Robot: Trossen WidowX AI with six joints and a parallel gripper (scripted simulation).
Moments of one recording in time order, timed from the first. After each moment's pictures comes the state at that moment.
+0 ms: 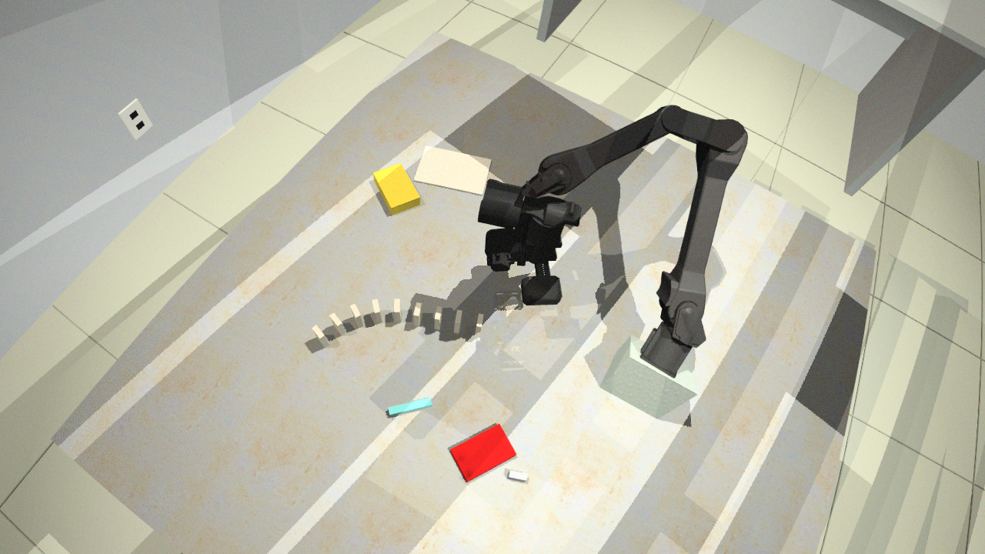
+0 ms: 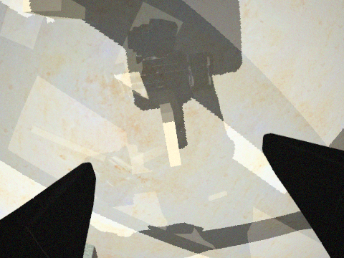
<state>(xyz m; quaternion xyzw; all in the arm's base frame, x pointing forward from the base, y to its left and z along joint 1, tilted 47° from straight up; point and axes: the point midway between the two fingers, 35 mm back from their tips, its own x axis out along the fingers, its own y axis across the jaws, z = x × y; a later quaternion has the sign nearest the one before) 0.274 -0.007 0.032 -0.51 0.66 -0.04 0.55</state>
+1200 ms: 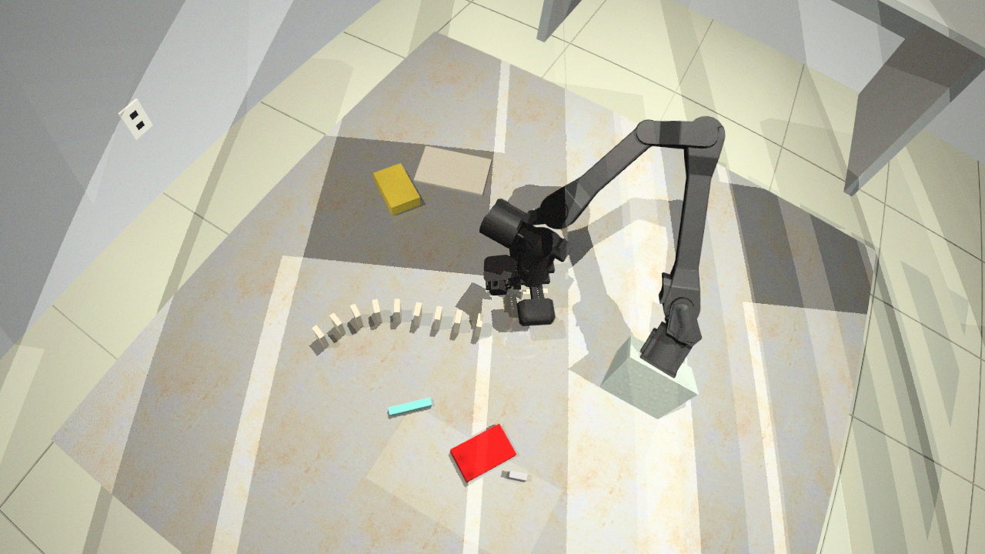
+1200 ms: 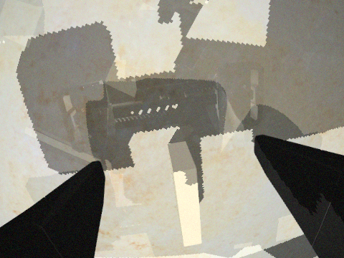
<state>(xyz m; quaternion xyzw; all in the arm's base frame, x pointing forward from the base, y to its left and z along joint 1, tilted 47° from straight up) 0.280 -0.070 -0.023 -0.52 0.66 -0.03 0.54</state>
